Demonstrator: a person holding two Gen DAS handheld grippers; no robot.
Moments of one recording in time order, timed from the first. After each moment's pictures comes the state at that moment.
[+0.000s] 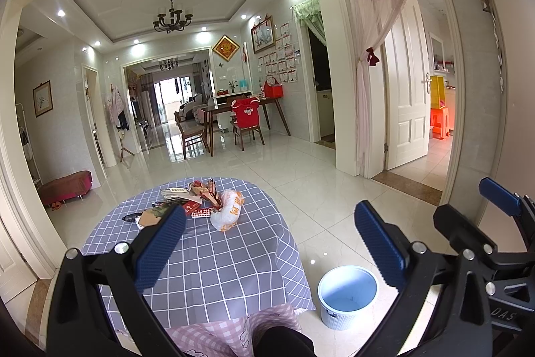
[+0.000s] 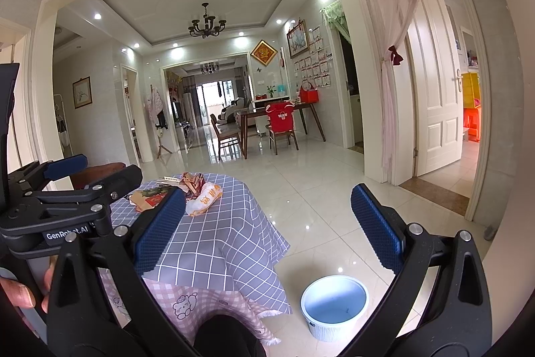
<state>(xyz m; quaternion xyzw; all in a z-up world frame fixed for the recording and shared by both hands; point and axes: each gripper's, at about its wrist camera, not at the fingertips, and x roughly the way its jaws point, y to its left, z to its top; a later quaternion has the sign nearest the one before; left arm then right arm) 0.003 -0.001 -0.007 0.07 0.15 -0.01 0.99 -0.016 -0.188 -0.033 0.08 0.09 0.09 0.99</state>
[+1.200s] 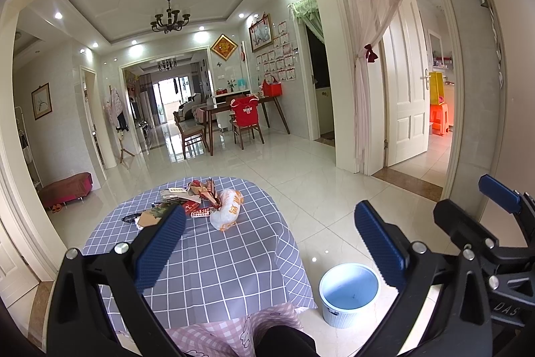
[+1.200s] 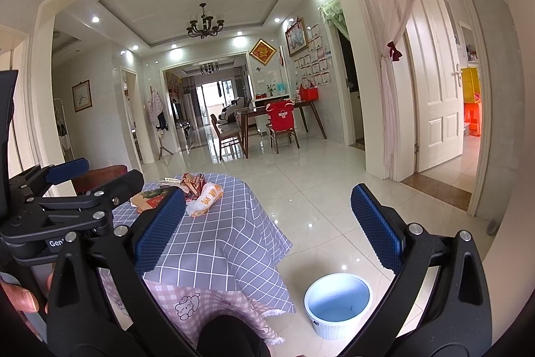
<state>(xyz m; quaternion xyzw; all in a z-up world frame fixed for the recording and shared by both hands) 0.000 -0.002 -0.014 0.08 0.15 -0.01 0.99 -0.012 -0.185 -0.040 0.09 0.09 0.09 0.99</state>
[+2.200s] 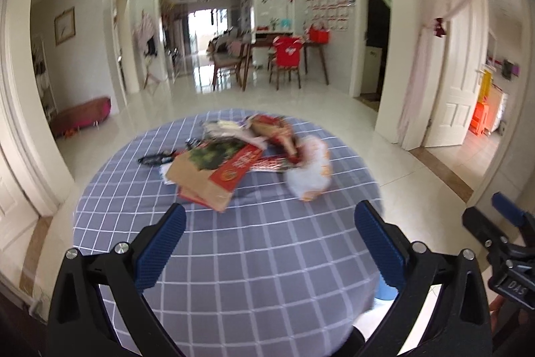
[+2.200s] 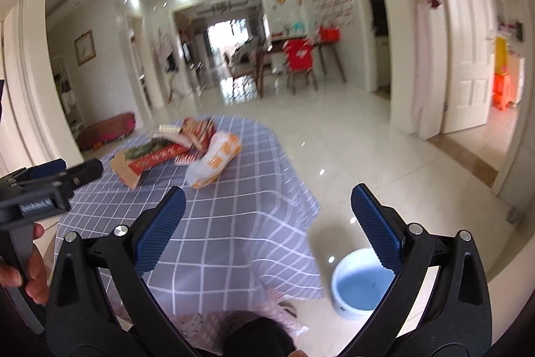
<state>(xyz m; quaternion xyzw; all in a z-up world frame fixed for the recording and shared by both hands) 0.157 0.181 -0.082 -0.02 0.29 0.06 0.95 0.174 -0.066 -0.104 0.07 0.24 0.15 0.96</state>
